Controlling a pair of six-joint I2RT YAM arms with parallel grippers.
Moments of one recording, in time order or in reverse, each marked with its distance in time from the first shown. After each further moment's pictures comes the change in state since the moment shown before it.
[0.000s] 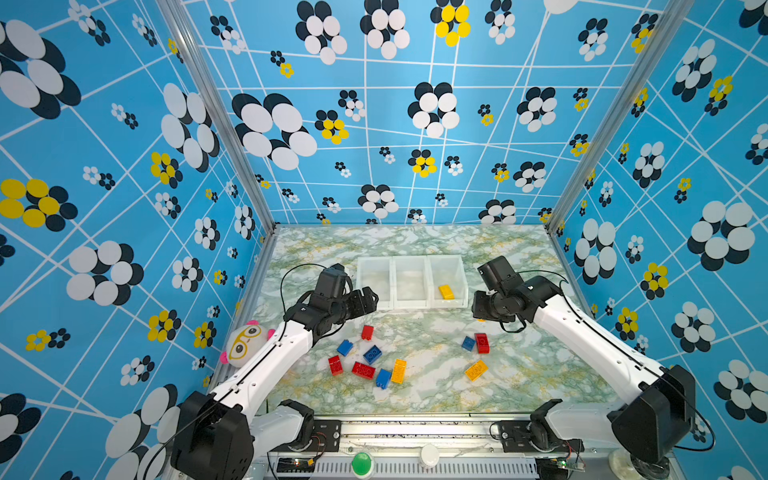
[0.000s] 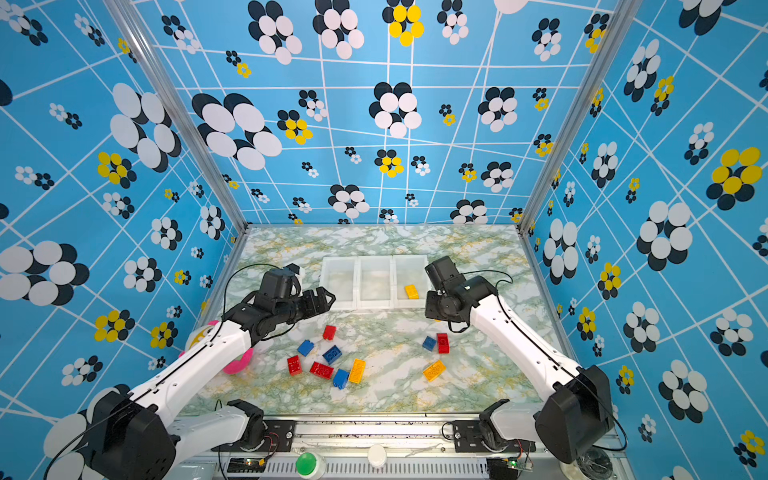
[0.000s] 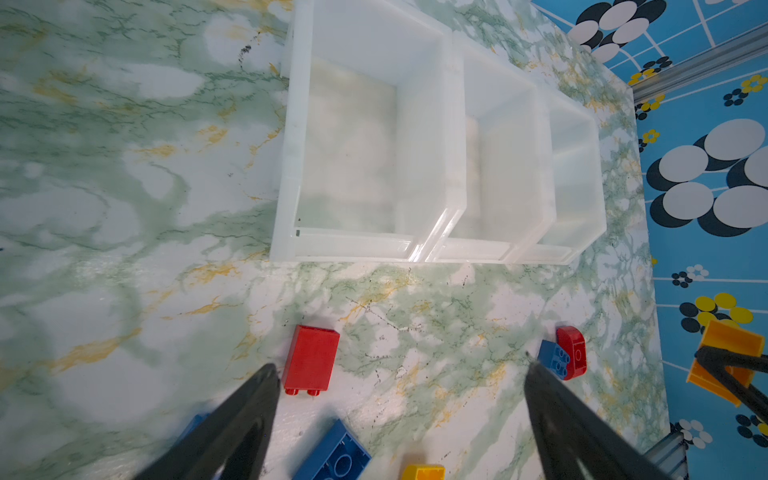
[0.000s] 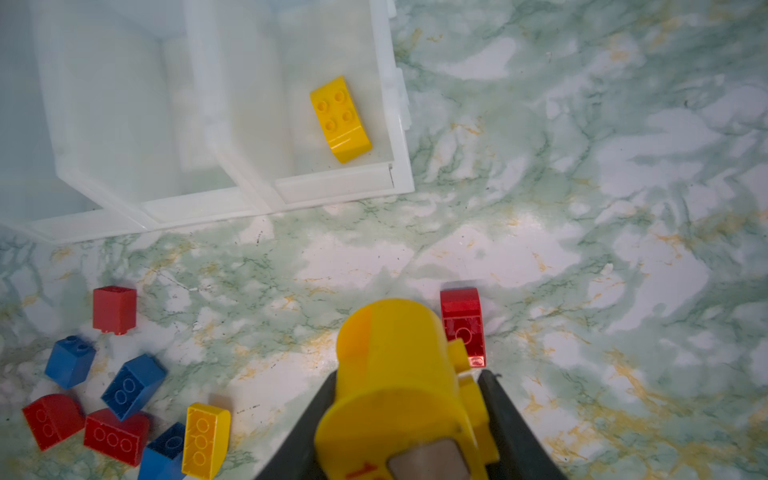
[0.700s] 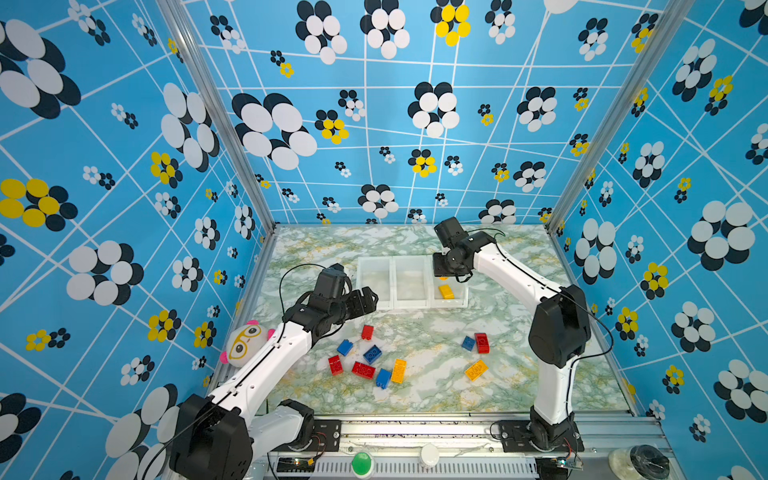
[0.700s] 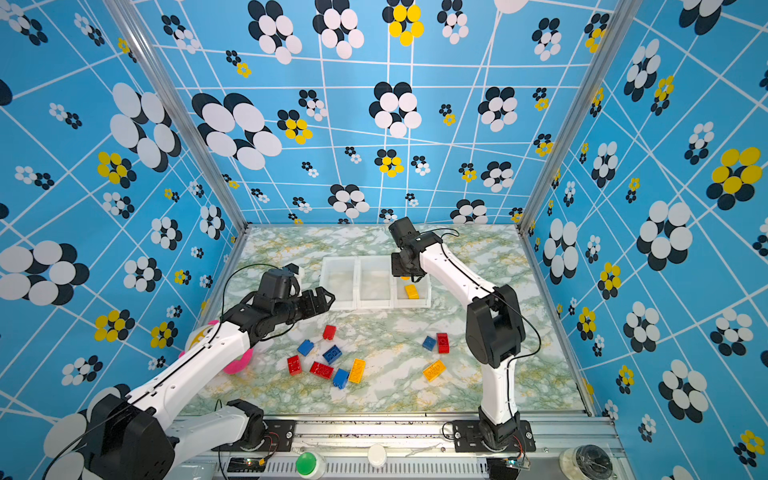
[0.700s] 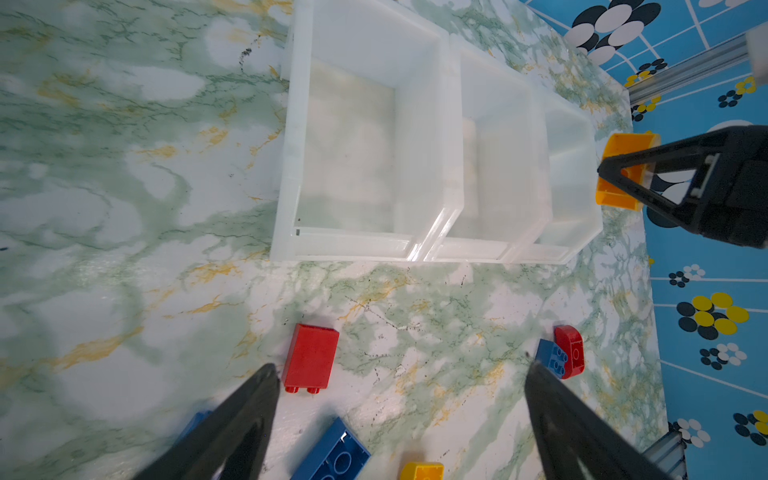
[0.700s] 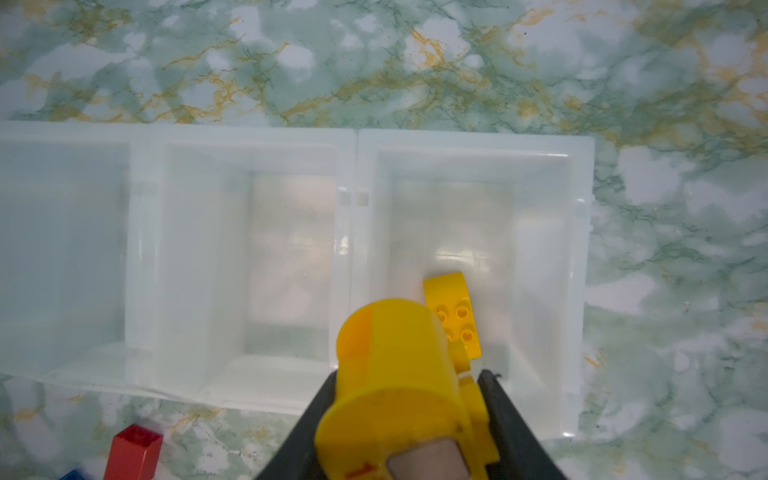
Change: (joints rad) left arm 0.000 -0.018 -0.007 -0.008 0.000 0.000; right arm -0.001 0.659 0.608 0.076 -0.010 -0.175
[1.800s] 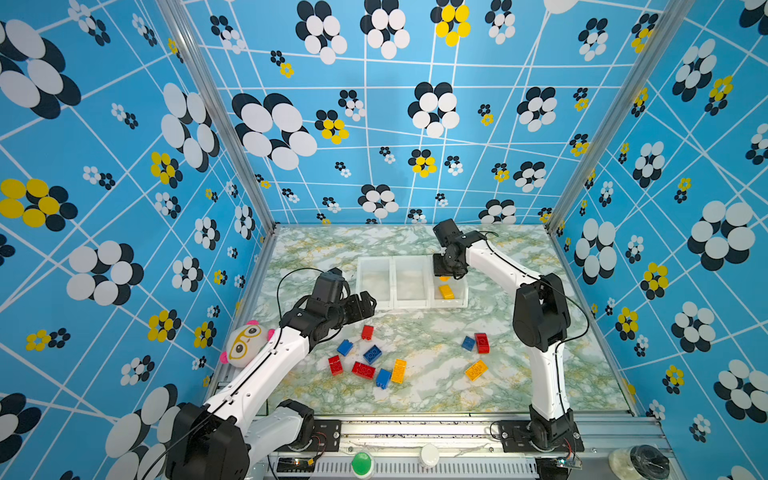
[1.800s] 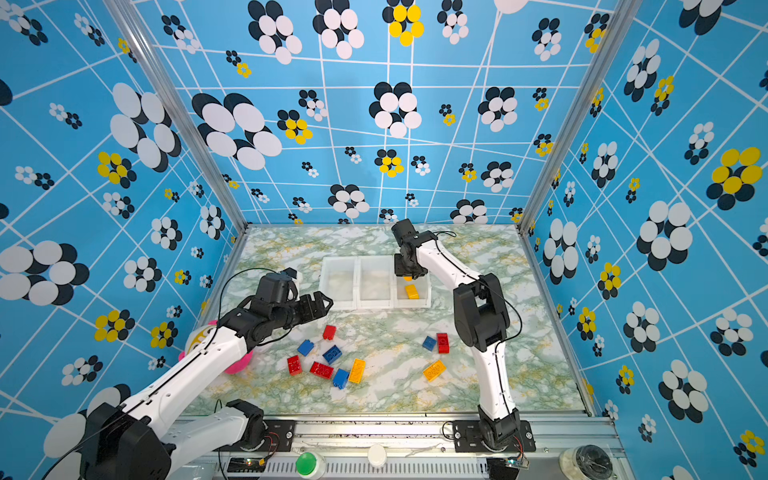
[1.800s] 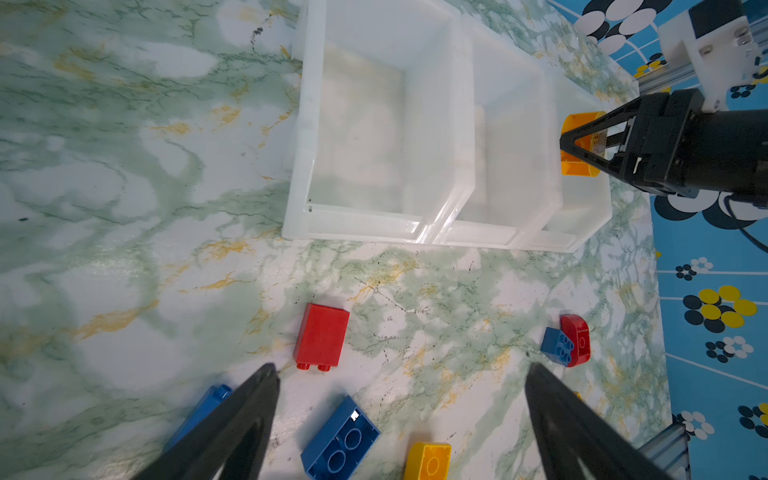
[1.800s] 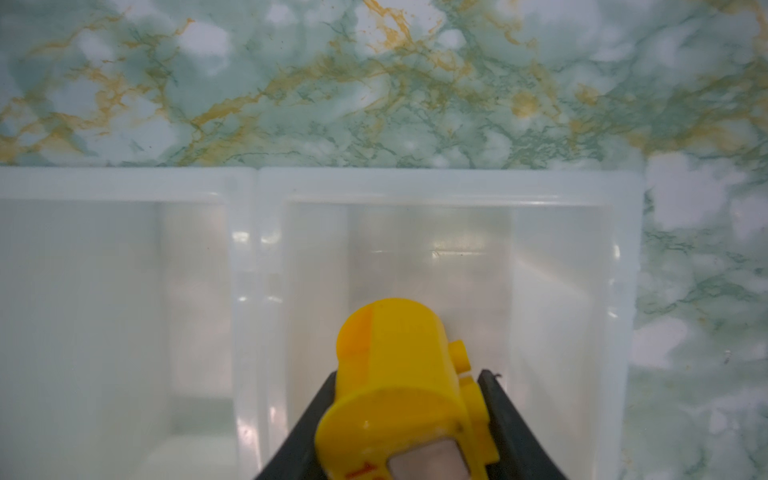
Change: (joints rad) left arm 0.001 -0.038 -0.026 -0.031 0.000 0.000; right arm -0.055 0.144 0.060 0.002 -0.008 -0.006
